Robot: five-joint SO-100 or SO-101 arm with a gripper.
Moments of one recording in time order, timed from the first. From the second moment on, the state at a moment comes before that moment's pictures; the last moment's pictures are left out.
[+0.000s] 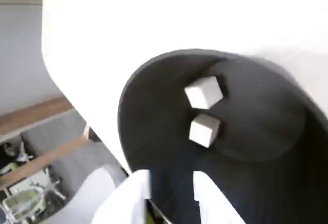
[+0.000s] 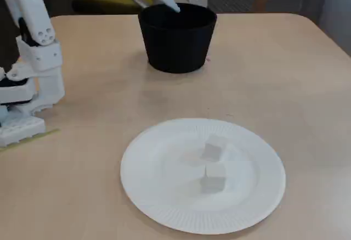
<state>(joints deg) -32.9 101.2 93.3 61.4 -3.9</state>
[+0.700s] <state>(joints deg) 22.0 110.2 109.1 59.2 -27.9</state>
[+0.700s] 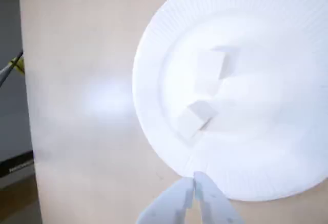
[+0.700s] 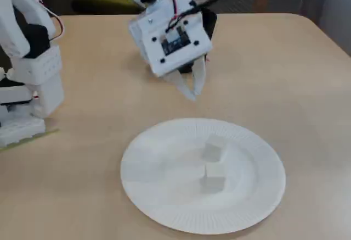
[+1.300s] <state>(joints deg) 25.7 87.7 94.5 59.8 -28.7</state>
